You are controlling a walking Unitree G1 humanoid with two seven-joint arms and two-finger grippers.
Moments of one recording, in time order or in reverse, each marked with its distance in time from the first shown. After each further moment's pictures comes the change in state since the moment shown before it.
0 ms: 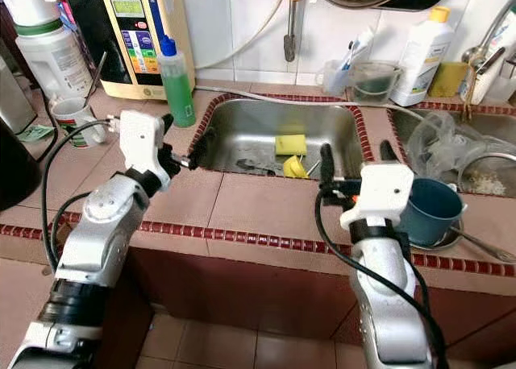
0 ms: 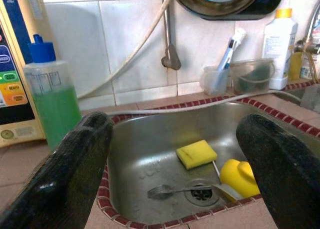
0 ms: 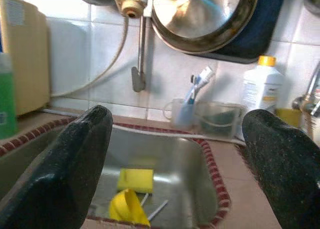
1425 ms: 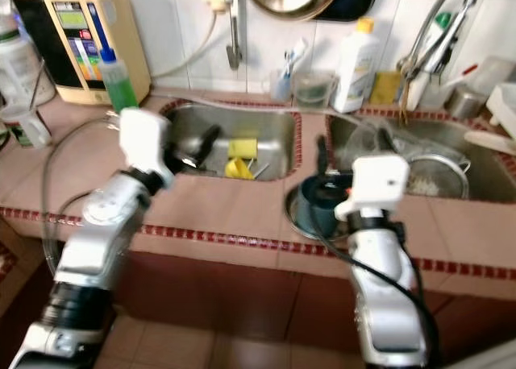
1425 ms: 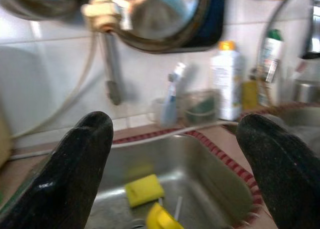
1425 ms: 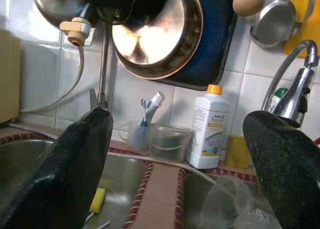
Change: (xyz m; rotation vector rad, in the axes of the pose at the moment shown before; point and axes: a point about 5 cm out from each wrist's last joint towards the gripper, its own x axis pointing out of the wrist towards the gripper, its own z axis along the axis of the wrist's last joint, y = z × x) left arm 0.001 -0.003 0.012 0.007 -0.063 -0.004; right arm 0.013 0.008 0.010 -0.023 -0.075 0.053
